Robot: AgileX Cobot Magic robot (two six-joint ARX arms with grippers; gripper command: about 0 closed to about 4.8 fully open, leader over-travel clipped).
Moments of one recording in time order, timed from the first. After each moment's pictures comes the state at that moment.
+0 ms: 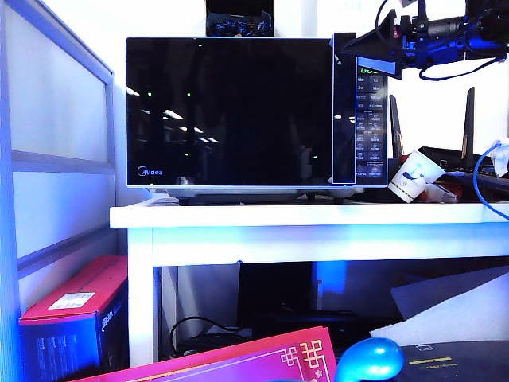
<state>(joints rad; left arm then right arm) -0.43 1.60 2.22 -0.85 0.38 0.10 -0.01 1.89 1.45 0.59 -1.11 0.13</state>
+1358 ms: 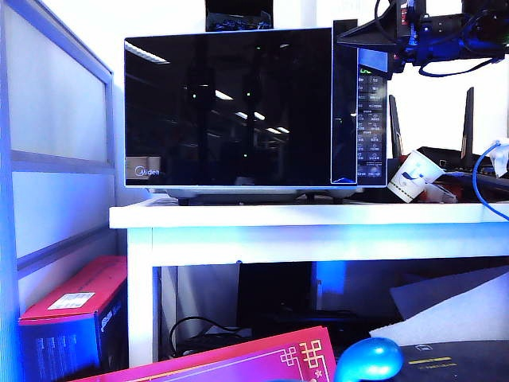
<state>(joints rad) -0.43 1.78 2.22 -0.59 0.38 0.10 0.00 1.89 1.45 0.60 -1.32 0.26</state>
